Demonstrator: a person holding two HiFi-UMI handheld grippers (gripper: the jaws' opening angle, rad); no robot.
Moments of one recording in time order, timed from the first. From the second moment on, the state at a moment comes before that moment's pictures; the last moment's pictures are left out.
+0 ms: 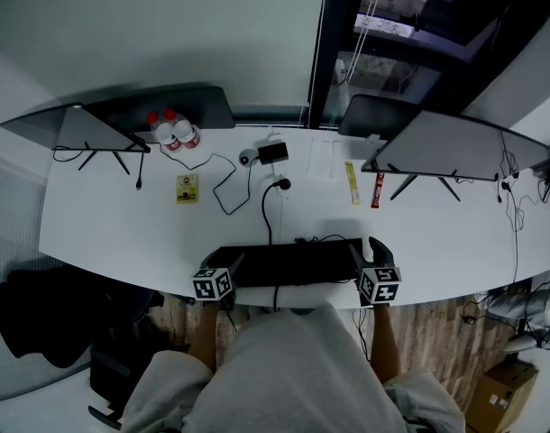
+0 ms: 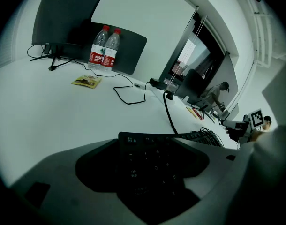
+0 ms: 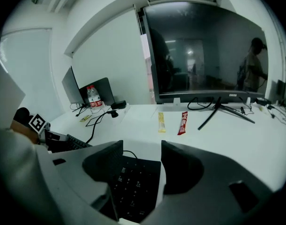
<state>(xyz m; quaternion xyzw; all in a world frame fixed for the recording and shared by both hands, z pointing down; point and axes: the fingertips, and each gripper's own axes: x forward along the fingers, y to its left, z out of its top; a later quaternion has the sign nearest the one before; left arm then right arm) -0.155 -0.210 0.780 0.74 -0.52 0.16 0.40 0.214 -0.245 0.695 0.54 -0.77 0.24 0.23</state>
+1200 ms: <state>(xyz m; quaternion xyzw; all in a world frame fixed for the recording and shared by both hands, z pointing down) -0.156 -0.212 0.780 0.73 -0.53 0.15 0.41 0.199 -0.236 0.773 0.47 -0.77 0.34 0.26</state>
